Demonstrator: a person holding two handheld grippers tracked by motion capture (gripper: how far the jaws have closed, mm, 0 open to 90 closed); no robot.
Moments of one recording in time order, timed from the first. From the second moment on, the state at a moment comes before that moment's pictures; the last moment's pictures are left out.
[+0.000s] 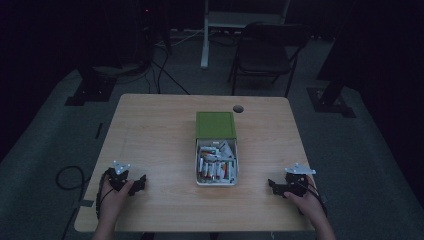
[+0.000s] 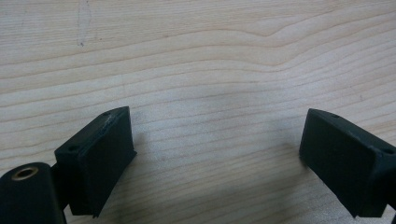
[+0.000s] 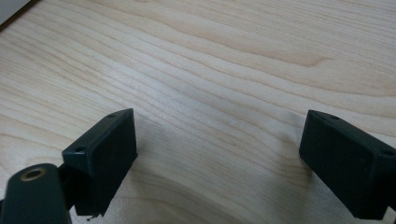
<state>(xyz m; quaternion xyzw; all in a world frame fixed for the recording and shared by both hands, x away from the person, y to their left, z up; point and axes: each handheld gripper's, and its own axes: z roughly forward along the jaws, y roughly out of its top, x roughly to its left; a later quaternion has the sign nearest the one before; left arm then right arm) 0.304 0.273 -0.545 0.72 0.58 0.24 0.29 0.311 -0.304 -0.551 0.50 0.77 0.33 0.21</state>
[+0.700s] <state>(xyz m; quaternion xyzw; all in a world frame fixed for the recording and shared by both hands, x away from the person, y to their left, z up) 0.308 0.271 -0.546 0.73 0.58 0.24 0.29 0.308 -0.296 -0.548 0.50 0.78 0.32 0.20</state>
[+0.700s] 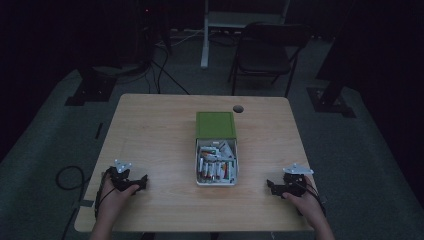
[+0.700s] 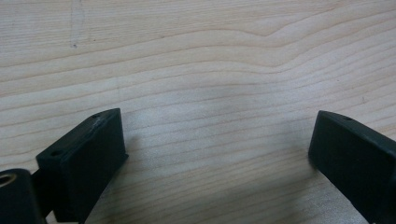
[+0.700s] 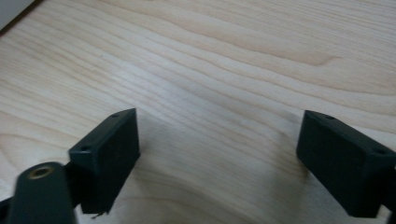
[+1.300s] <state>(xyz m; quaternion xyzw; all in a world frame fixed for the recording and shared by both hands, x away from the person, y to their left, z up) 0.308 0.270 -0.546 0.72 0.58 0.24 0.28 0.301 -0.285 -0.528 0.49 0.78 0.34 0.20</state>
